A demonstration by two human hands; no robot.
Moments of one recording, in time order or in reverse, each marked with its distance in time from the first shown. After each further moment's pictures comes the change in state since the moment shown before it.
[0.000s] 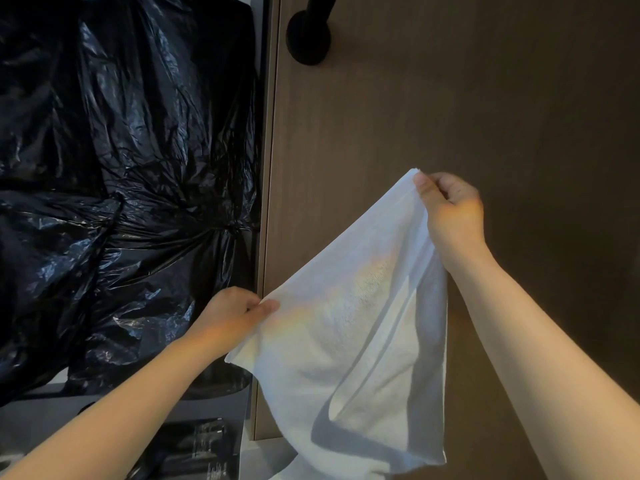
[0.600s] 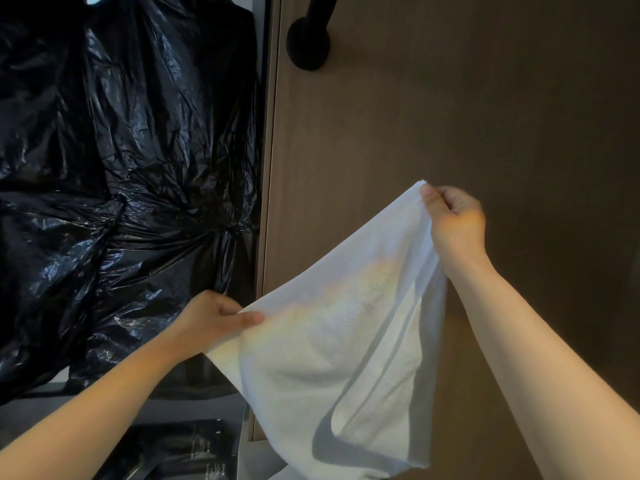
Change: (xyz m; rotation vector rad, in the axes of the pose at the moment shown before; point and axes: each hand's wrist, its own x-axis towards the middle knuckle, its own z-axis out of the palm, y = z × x) left_hand -0.014 -0.016 -0.021 -0.220 -0.043 -0.105; right_hand 0.002 0.012 -0.008 -0.037 0.052 0.075
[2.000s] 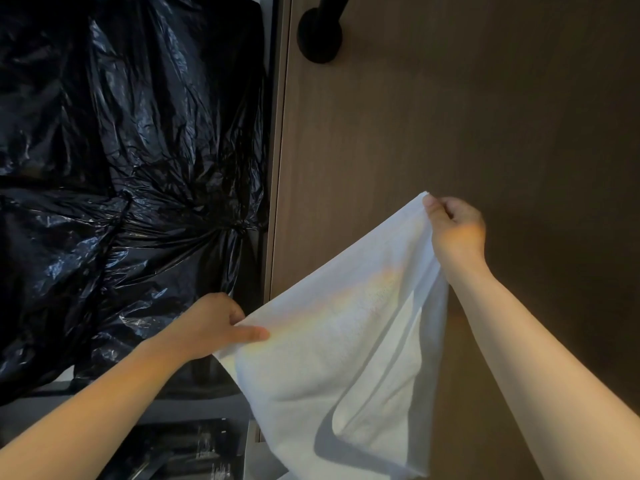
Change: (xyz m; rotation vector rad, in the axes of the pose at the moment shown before) left_hand 0.013 -0.013 -0.003 0.389 -0.117 0.029; right_hand -0.002 0.018 0.013 -0.102 0.018 0.041
